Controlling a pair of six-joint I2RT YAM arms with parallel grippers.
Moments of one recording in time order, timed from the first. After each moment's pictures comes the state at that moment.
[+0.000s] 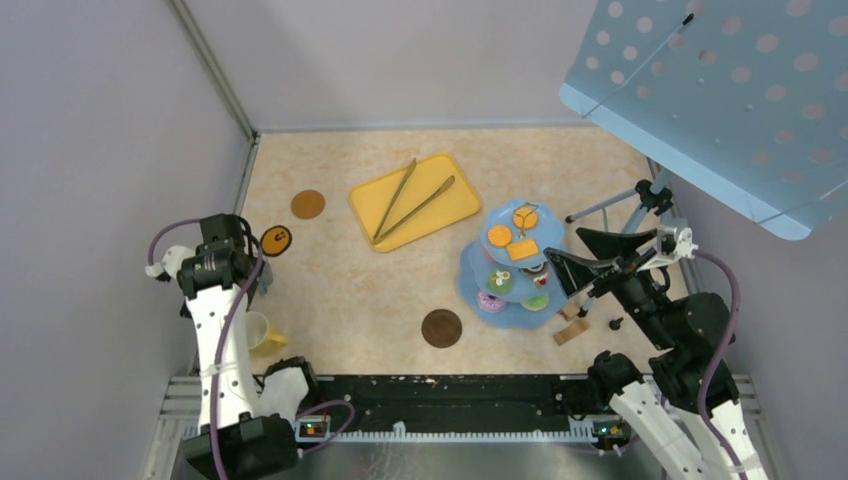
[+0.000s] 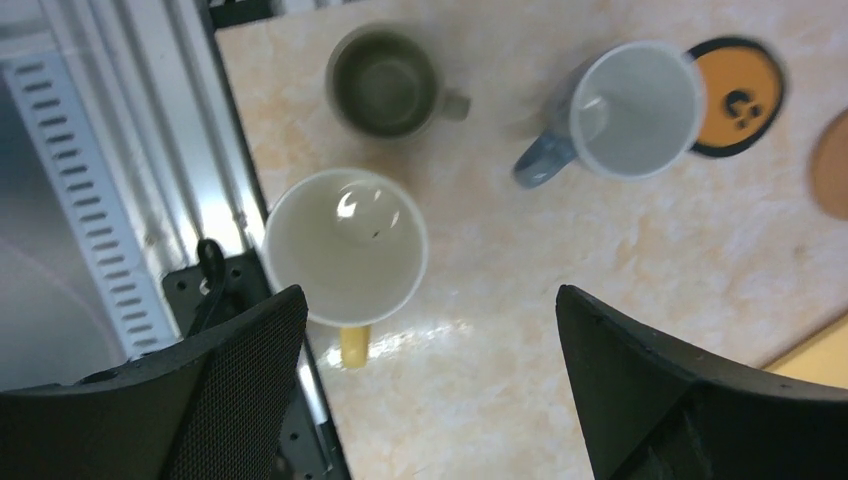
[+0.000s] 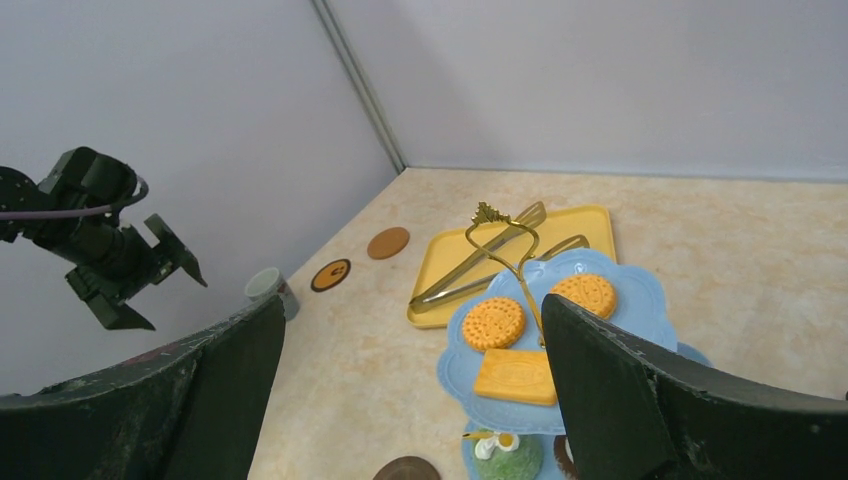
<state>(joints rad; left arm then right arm) 0.31 0.96 1.09 -1.24 -0.50 -0.99 0.42 0.25 0.69 -0.21 -0.17 0.43</state>
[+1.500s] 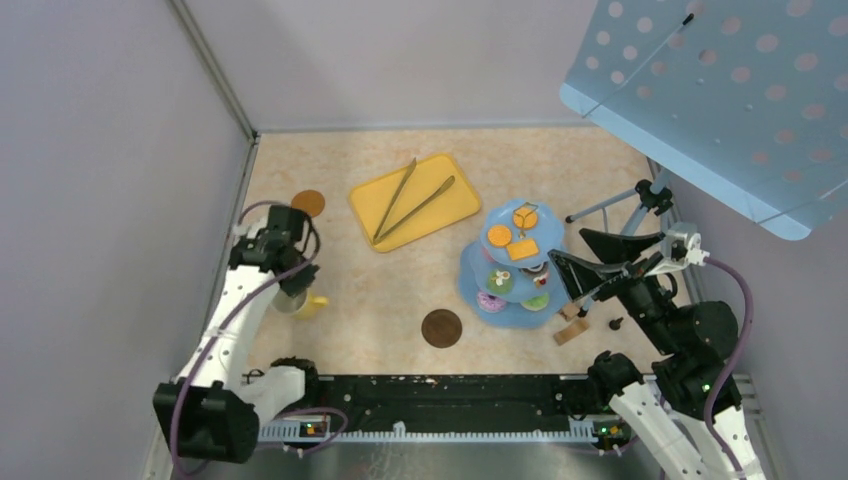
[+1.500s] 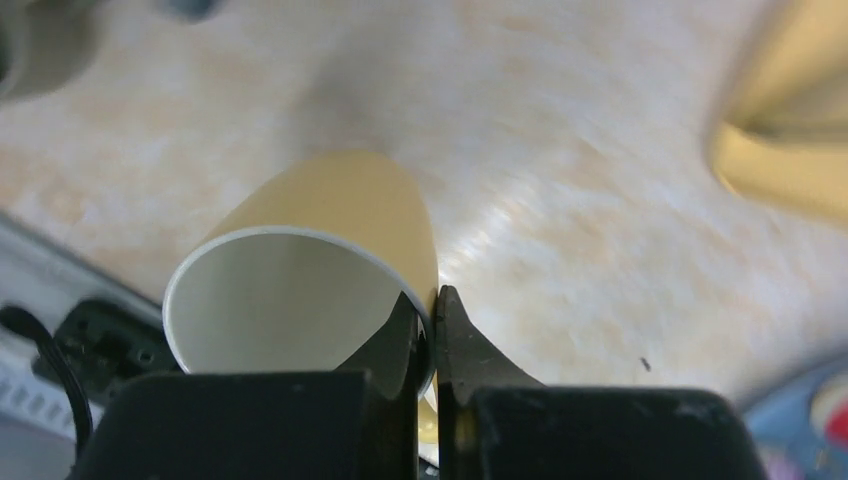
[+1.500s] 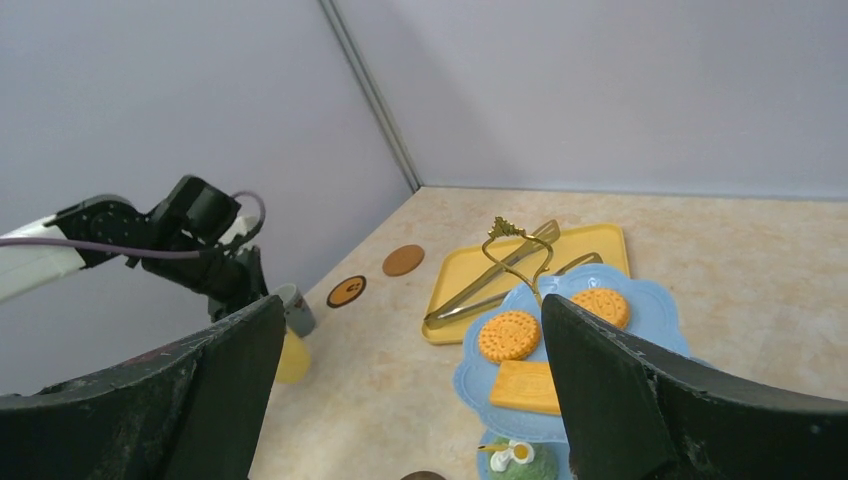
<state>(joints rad) 0.02 1.04 0.88 -1.06 -0.27 -0.90 0.42 0.22 0.69 -0.19 -0.18 0.46</state>
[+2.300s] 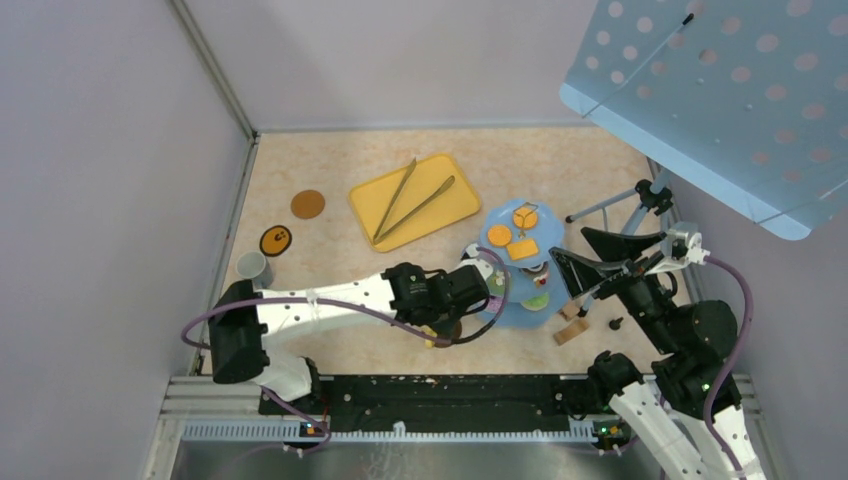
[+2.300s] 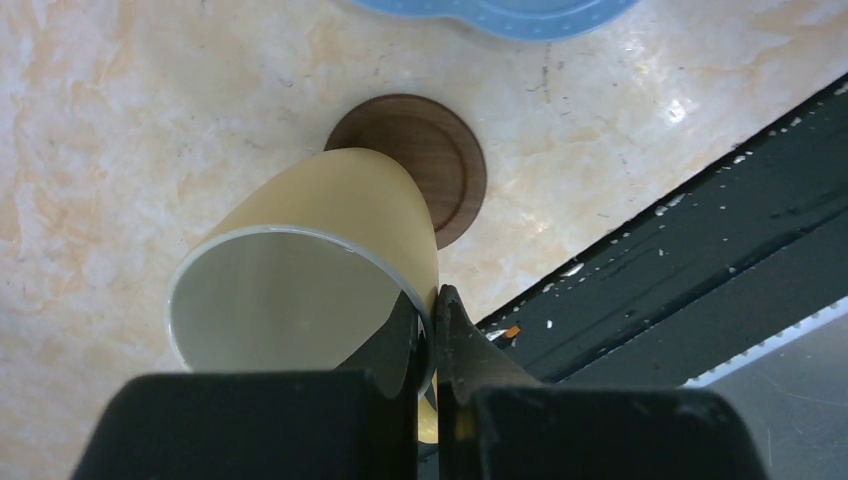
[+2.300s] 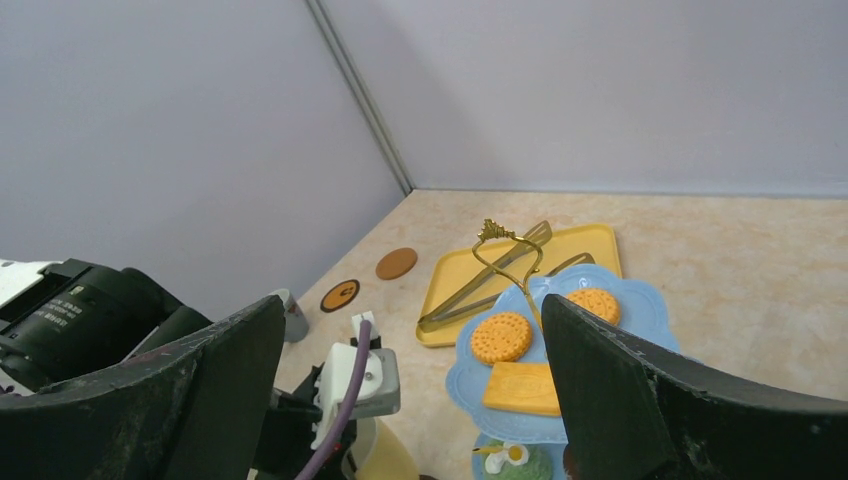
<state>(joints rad) -1.23 1.49 1.20 -0.86 -0.25 -0.50 0.42 0.22 0.69 -0.19 -0.16 0.46</state>
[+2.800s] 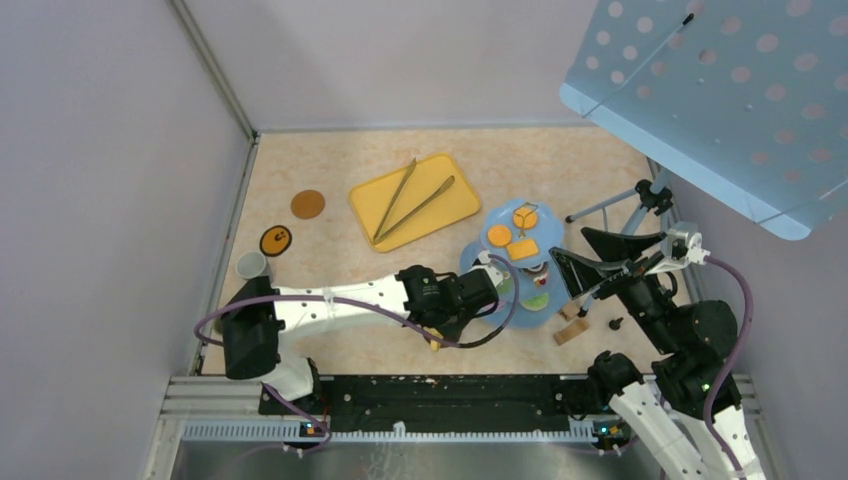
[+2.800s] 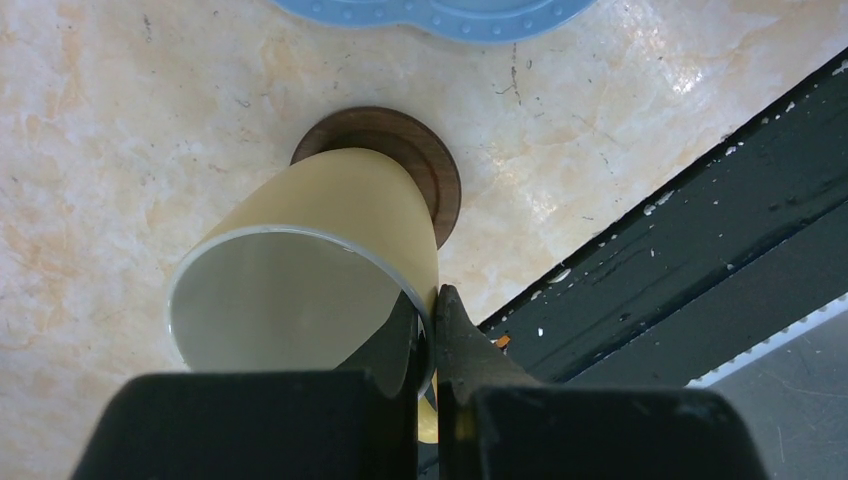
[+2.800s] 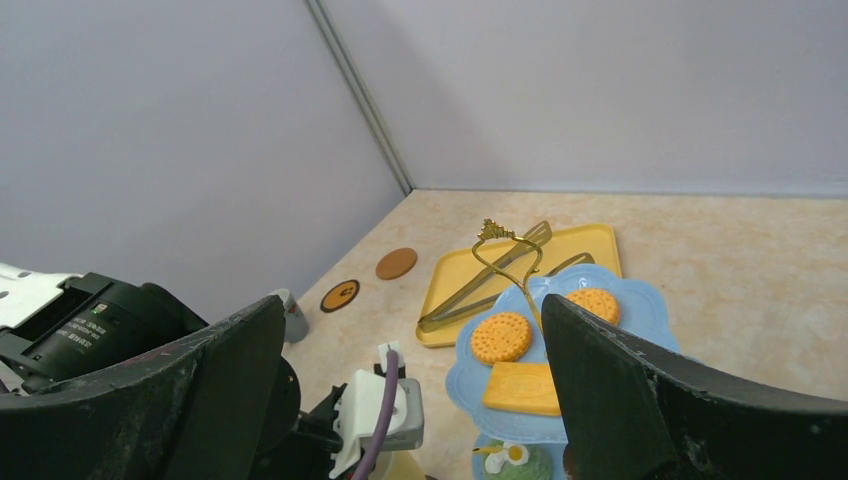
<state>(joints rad) -1.26 1.56 1.22 -0.81 -0.23 -0.45 0.42 0.22 0.69 -0.19 -0.16 0.46</state>
